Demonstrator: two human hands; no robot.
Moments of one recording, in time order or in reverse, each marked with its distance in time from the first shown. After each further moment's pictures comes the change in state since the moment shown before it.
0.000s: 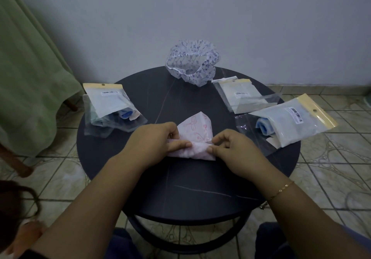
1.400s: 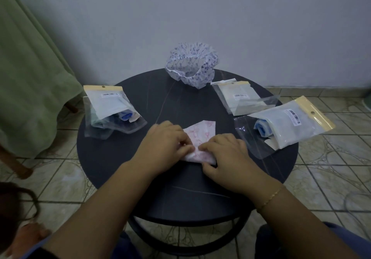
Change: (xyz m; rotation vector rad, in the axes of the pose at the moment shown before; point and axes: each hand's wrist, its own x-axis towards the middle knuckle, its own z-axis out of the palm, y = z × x) left_hand 0.000 0.013 0.016 0.007 0.181 0.270; right_hand -0.011 -0.001 0.010 -0.590 -0.037 -0.330
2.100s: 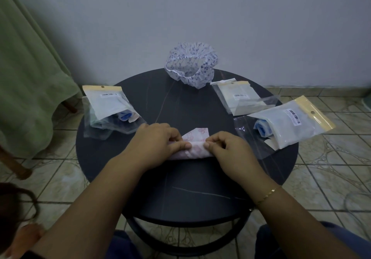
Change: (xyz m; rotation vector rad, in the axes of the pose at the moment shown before) left_hand 0.003 -0.008 -0.018 0.036 -0.215 -0.177; right_hand 0.011 0.009 0.008 0.562 0.202 0.287
